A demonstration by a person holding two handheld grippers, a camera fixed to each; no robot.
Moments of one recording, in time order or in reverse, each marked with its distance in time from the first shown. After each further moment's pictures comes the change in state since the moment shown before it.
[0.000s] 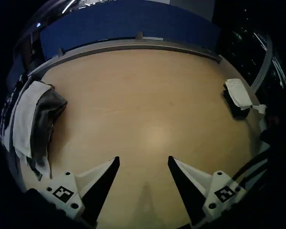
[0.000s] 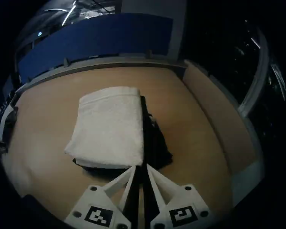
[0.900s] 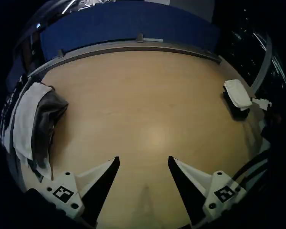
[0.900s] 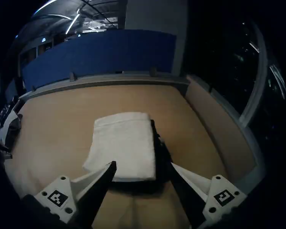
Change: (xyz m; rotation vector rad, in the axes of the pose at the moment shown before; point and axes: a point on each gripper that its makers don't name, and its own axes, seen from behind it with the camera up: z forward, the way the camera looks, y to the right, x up) left arm 0.005 -0.005 -0.004 -0.001 0.009 -0.001; right arm 0.050 -0.034 -0.020 0.035 0.129 -0.009
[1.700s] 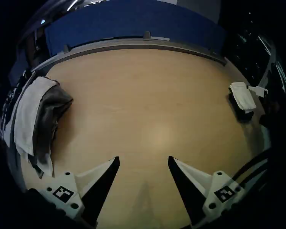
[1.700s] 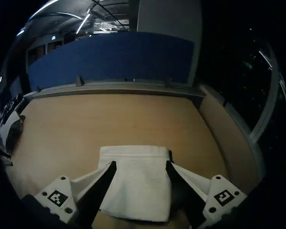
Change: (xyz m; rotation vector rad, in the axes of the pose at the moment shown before) left arm -0.005 -0.011 0.004 0.033 -0.015 -0.039; right arm 0.061 -0.030 0.061 0.077 0.036 -0.057
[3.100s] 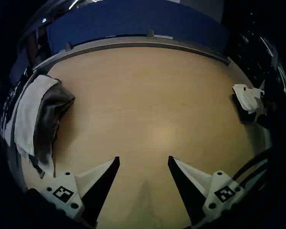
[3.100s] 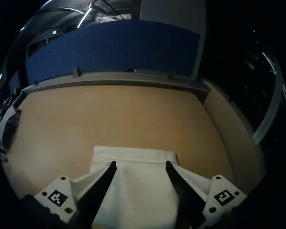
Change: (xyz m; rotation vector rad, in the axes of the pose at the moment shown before) left arm 0.001 -0.008 0.008 0.018 -0.014 -0.010; right arm -0.011 0.003 0.039 0.001 -0.038 -0.027
